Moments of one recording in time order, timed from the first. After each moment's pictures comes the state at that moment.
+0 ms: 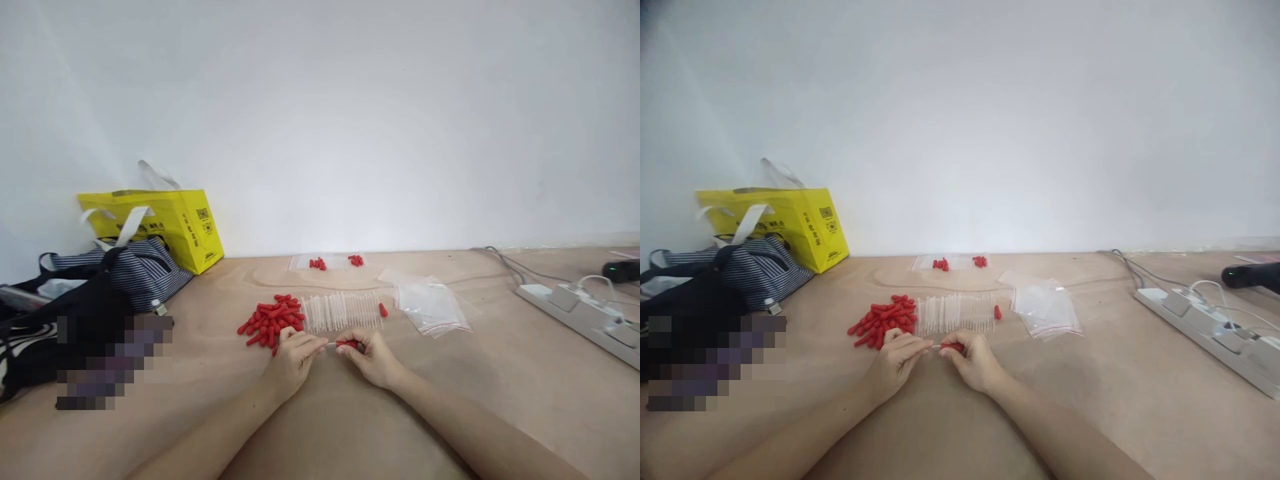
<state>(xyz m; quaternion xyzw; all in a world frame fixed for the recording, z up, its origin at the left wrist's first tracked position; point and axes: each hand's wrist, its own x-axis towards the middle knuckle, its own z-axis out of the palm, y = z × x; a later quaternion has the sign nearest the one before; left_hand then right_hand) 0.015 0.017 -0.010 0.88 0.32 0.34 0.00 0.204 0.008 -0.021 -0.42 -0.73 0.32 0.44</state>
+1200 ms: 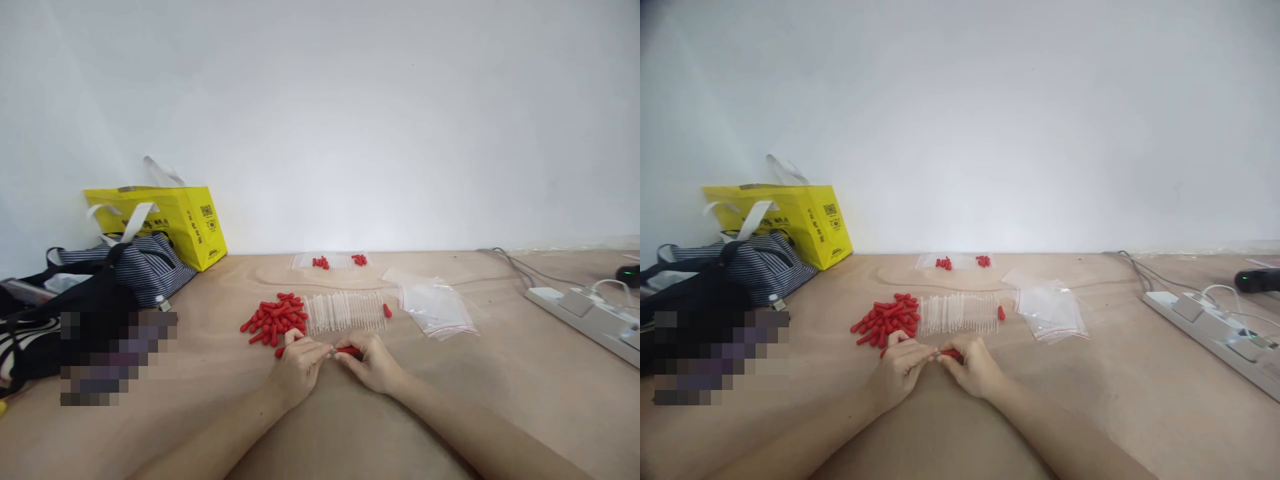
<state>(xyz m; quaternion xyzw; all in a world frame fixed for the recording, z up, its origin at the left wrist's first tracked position) 0.021 0.007 -0.010 0.89 0.33 0.32 0.00 0.201 0.005 -0.018 -0.38 -0.80 0.22 0.40</state>
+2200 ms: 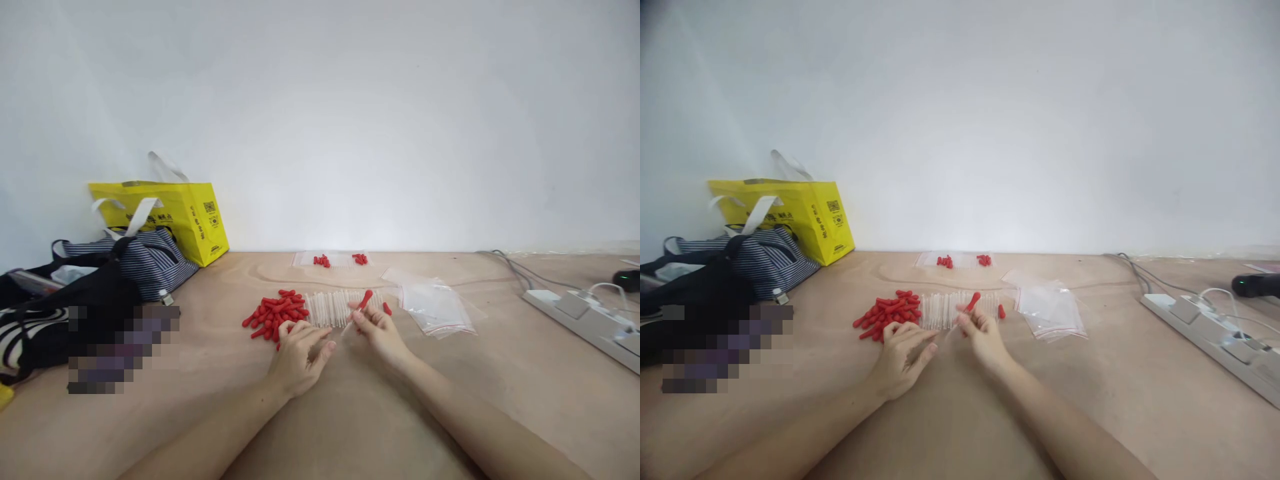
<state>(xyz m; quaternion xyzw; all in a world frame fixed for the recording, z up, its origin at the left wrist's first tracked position) 0.025 0.003 -0.002 0.85 0.42 0.33 0.00 0.206 0.025 -0.014 -0.40 -0.52 0.49 0.57</state>
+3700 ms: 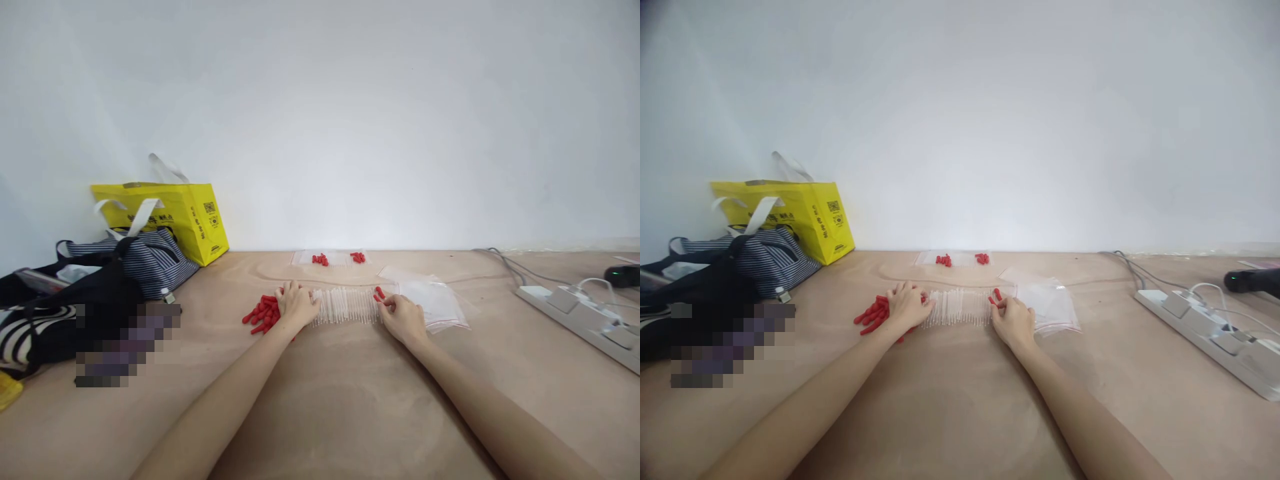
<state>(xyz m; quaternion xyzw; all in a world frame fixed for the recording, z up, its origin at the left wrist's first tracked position) 0.041 0.081 0.016 0.73 0.64 0.21 -0.09 0.267 0.043 -0.018 -0.73 -0.61 0.02 0.30</state>
